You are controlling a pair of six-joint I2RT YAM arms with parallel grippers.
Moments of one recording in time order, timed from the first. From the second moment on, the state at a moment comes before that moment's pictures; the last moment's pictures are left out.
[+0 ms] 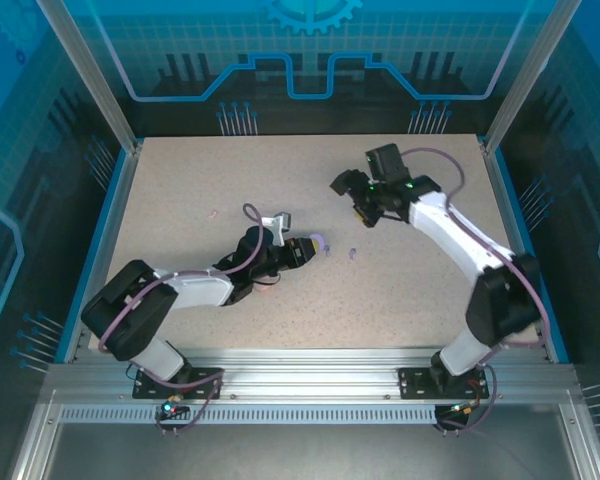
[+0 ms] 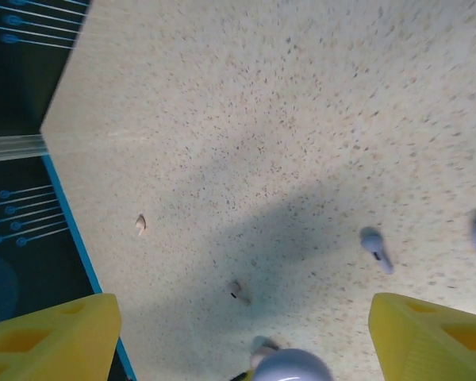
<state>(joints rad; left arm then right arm) -0.63 1.54 0.61 0.56 0.27 -0.88 0.40 1.54 1.30 -0.59 -0.20 1.09</state>
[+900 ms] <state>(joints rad) -0.58 1.41 0.74 0.23 0.60 -0.71 0.44 1.22 0.71 -0.11 -0.53 0.60</state>
